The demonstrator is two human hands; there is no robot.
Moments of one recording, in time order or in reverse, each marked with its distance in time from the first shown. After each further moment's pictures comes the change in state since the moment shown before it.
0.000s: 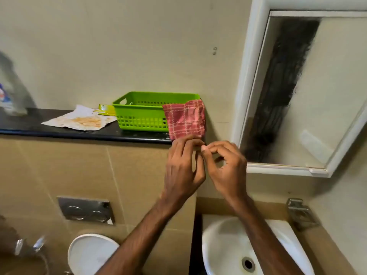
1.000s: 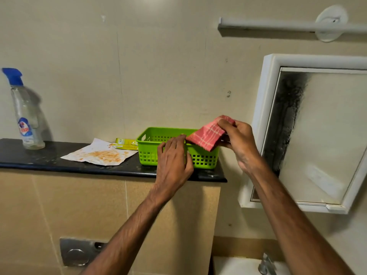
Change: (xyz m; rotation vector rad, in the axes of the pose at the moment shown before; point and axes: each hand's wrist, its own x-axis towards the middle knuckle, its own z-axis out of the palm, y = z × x) left_hand 0.092 -0.089 -0.043 0.320 -0.123 -0.100; right_hand 0.152 -0.042 0.024 0.656 -0.113 0.559
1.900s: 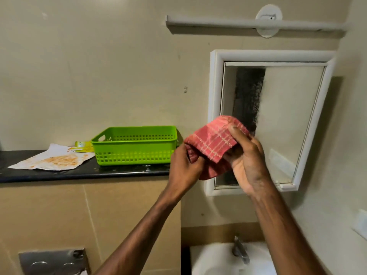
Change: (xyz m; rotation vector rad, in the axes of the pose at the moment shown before) left_hand -0.019 0.144 0.022 -0.962 -0.159 -0.211; right_hand -0.086 -0.016 -0.107 0.466 0.105 -0.004
